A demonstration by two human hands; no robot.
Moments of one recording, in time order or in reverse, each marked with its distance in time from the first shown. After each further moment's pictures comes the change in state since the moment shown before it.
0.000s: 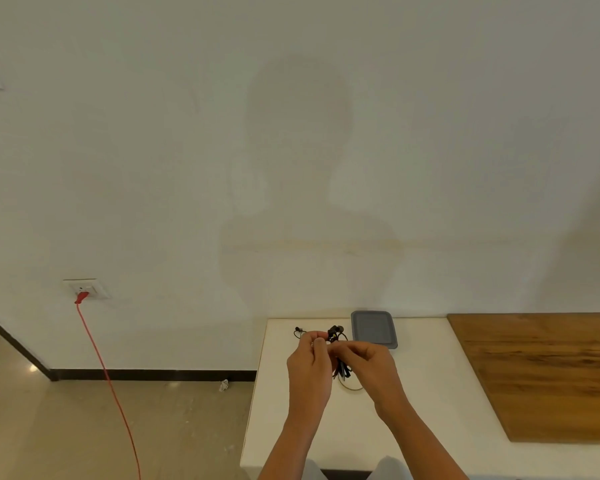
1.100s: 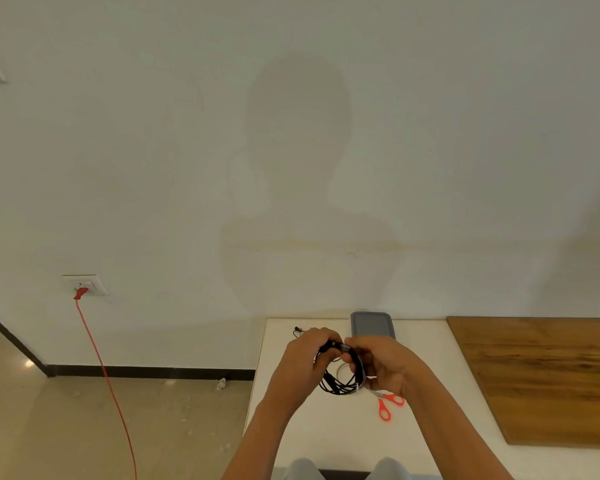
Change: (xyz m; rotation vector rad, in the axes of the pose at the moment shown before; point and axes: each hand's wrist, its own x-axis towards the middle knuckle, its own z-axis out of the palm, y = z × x) left_hand 0.028 -0.001 -0.033 0.527 -0.374 0.614; right_hand 0.017 -0.035 -0.027 0.194 -0.279 0.562
